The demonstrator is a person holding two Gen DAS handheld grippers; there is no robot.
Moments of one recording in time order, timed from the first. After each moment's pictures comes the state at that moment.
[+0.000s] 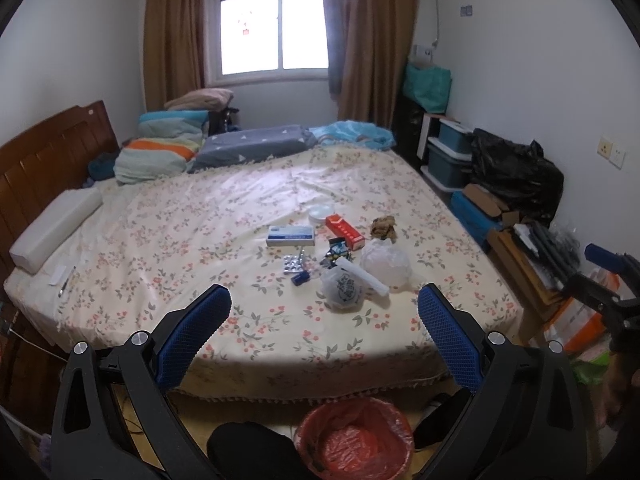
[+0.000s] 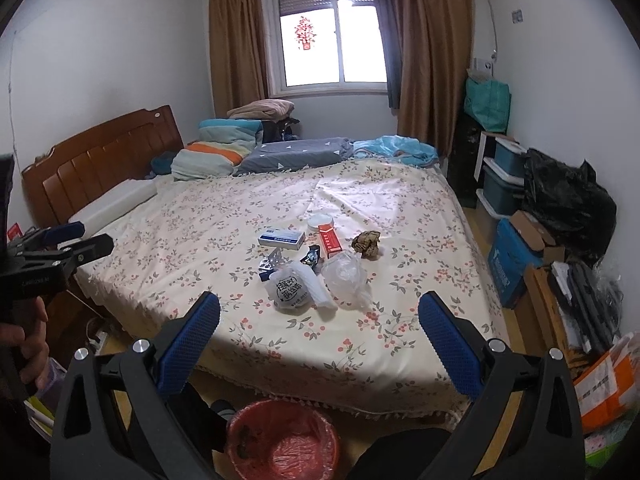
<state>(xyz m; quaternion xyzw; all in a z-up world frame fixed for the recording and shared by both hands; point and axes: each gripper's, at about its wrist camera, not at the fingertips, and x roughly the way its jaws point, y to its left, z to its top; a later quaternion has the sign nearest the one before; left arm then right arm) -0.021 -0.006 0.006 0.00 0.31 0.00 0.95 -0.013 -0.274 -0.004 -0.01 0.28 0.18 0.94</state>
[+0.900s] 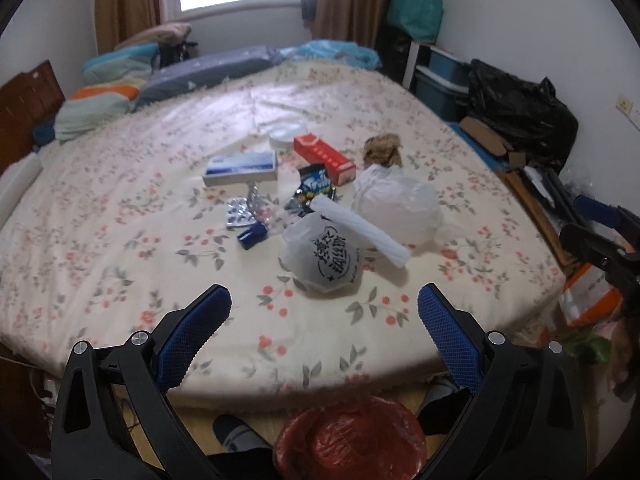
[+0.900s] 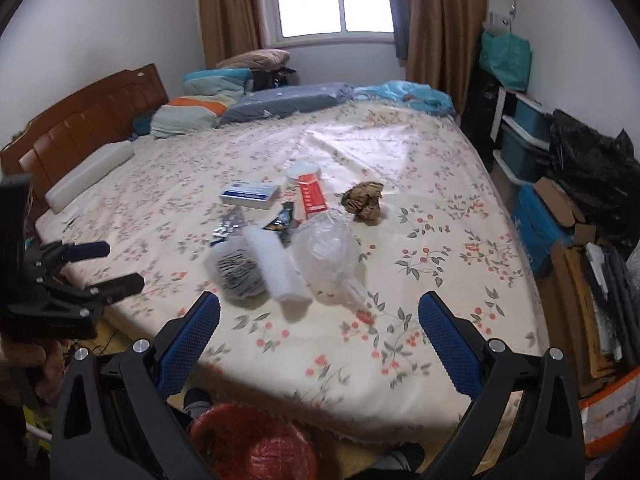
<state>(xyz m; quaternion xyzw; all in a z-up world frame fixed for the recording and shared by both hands) 0.166 -0.022 -0.180 0.00 0.42 -0.05 0.91 0.167 -0.261 -0.150 -0.02 0.36 0.18 0.91</state>
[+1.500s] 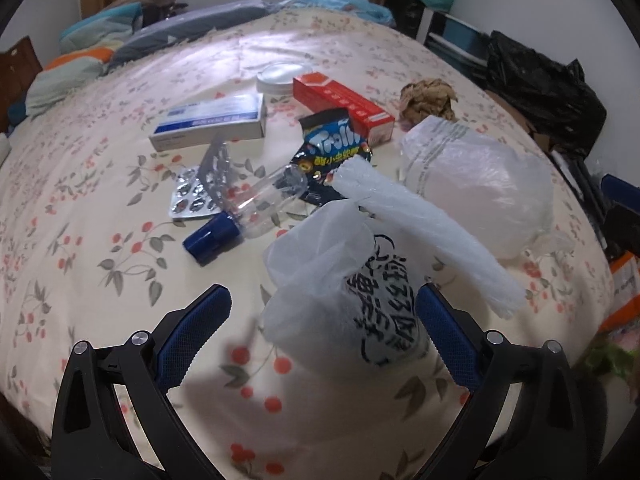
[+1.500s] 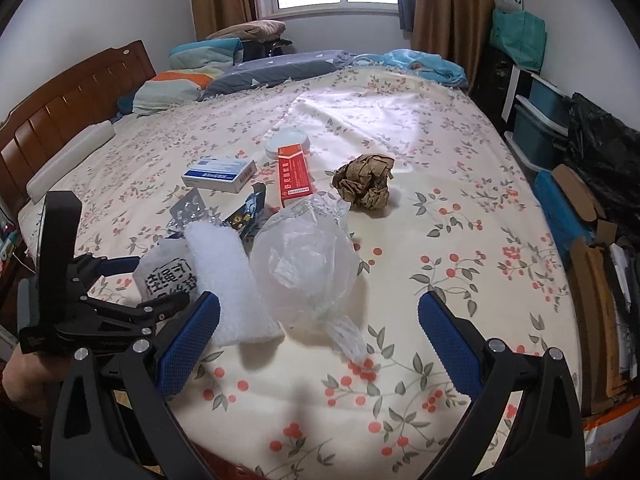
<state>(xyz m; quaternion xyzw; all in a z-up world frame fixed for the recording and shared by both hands) 0.277 -0.019 -0.292 0.00 0.47 -0.05 0.88 0.262 -0.238 -0.217 -0.03 0.40 0.19 0.90</state>
